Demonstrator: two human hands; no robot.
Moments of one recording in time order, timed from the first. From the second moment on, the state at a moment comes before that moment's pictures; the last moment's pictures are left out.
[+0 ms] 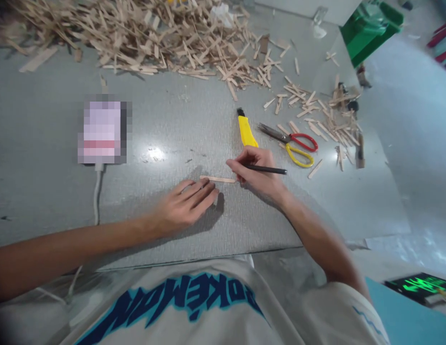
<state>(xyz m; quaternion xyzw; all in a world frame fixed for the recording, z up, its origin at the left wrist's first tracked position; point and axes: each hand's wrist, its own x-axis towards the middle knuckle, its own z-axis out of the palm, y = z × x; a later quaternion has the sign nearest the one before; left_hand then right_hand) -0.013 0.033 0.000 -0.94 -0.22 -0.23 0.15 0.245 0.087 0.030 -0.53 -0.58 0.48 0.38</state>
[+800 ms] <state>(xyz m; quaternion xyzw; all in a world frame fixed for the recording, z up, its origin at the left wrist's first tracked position) -0.008 0.024 0.014 -0.94 -0.23 -0.18 0.18 0.222 0.066 0.023 -0.50 -0.67 0.48 0.27</state>
